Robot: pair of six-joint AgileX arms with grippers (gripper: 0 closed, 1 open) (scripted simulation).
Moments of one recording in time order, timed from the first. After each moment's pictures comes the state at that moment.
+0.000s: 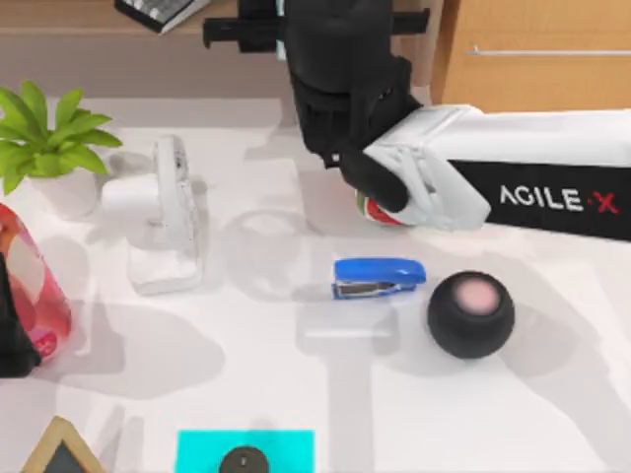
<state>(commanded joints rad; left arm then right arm) 0.00 0.00 0.00 0.00 0.00 0.00 0.76 2.07 1.45 0.60 0.64 0.10</state>
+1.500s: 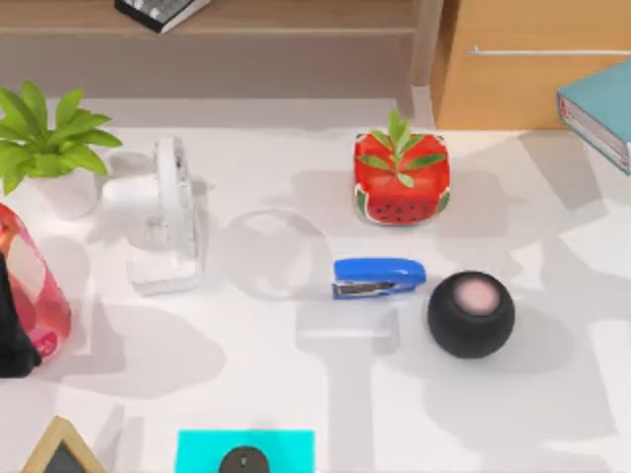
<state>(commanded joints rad) 0.00 0.00 0.00 0.00 0.00 0.00 -0.22 1.54 0.60 0.60 -0.41 1.20</state>
